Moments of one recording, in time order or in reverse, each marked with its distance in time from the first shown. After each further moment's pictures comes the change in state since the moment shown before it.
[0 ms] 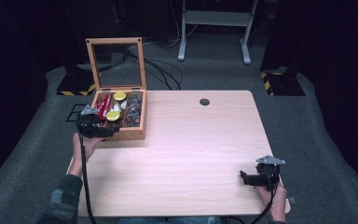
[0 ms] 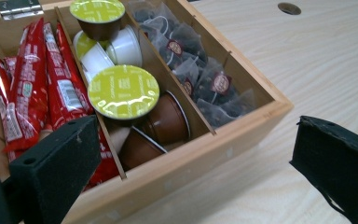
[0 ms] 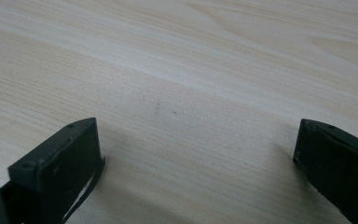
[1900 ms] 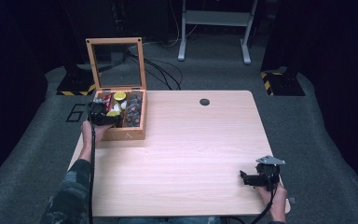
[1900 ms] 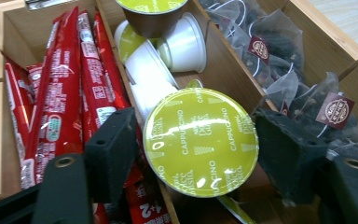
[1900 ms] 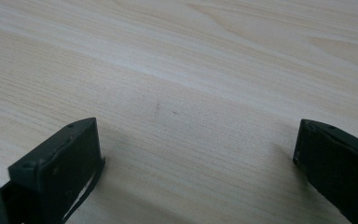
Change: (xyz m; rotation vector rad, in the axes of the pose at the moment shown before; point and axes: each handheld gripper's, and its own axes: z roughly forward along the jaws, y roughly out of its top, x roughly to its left) left arm 0.032 0.016 0.067 0.098 0.155 -0.003; right arm 0.000 0.000 0.000 0.000 -0.003 -0.008
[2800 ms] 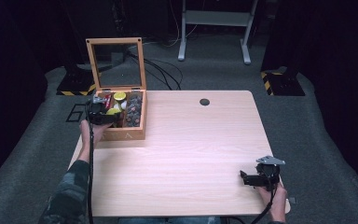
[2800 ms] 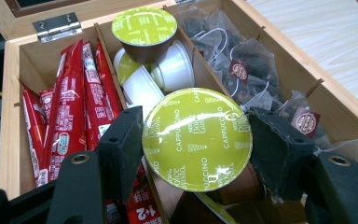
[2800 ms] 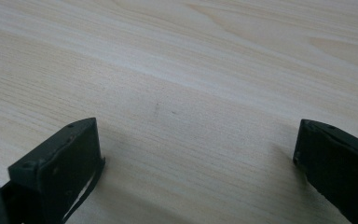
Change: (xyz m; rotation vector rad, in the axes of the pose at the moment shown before) left arm -0.006 0.005 -0.018 -0.073 -0.010 0.026; right arm 0.000 0.000 0.000 -0.005 -0.005 0.003
